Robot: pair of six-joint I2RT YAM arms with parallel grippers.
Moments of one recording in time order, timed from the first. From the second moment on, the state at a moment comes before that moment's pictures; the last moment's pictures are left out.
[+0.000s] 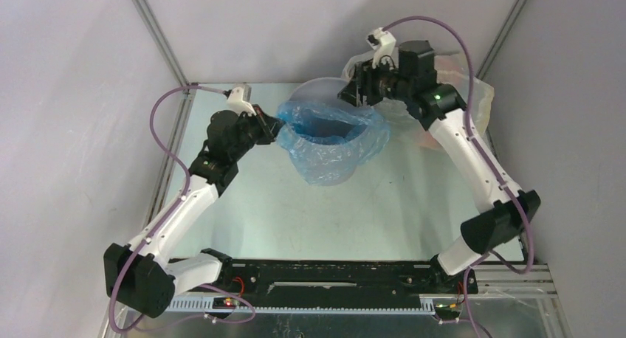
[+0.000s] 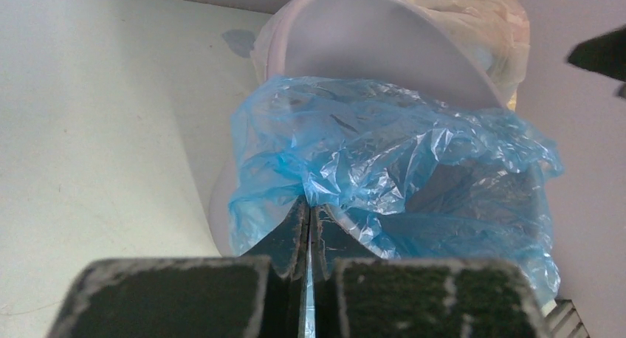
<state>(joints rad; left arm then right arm) -0.36 1.13 0.94 0.00 0.13 -0.50 0.41 1.57 1.75 -0.52 -0.47 0.19</state>
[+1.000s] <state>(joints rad) -0.36 1.10 0.89 0.00 0.11 -0.49 0.48 1.87 2.11 -0.83 -0.39 0.12</state>
